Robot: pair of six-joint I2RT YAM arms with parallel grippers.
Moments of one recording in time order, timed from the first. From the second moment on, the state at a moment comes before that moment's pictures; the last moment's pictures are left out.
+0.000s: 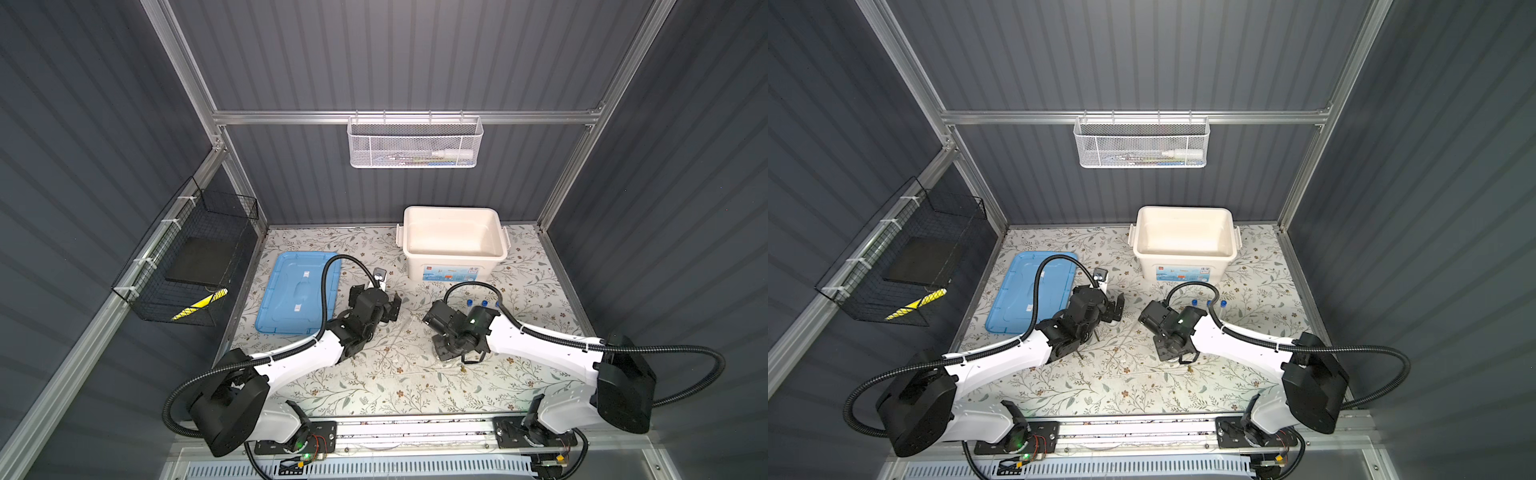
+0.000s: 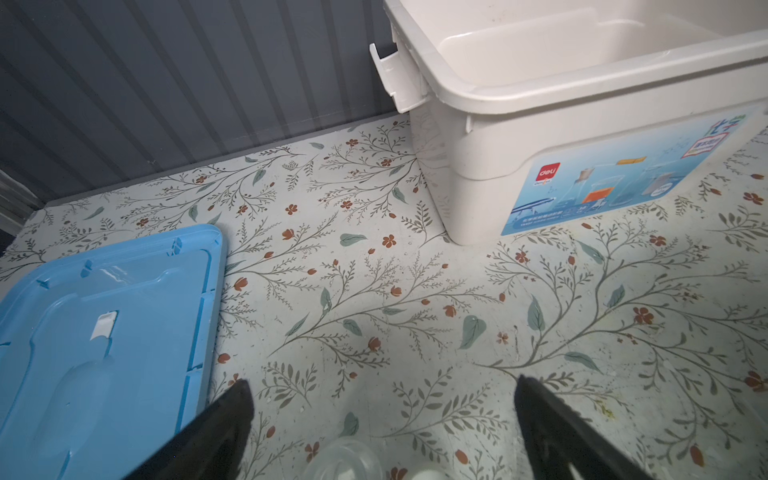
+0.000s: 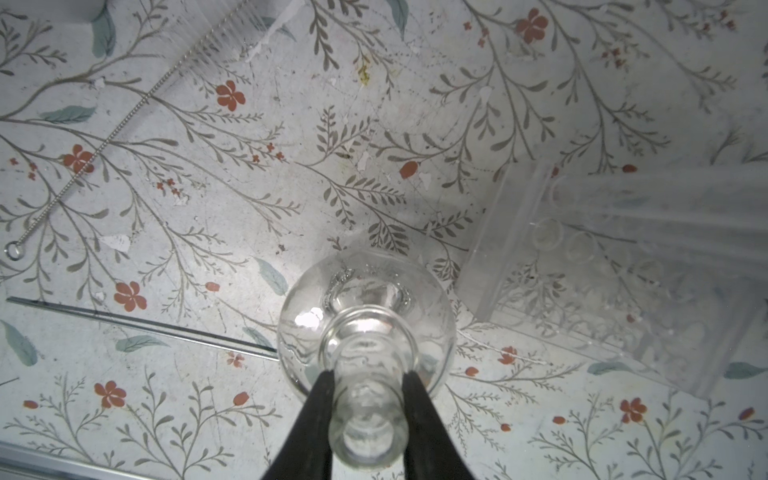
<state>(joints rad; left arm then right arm) -0.80 1.37 0.73 0.13 -0.48 -0.15 0.93 1.45 1.00 -0.88 0.21 0.57</state>
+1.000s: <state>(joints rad) -0.56 1.73 1.46 -0.16 -0.17 -0.14 0.76 1.57 1.47 -0.97 0.14 0.39</state>
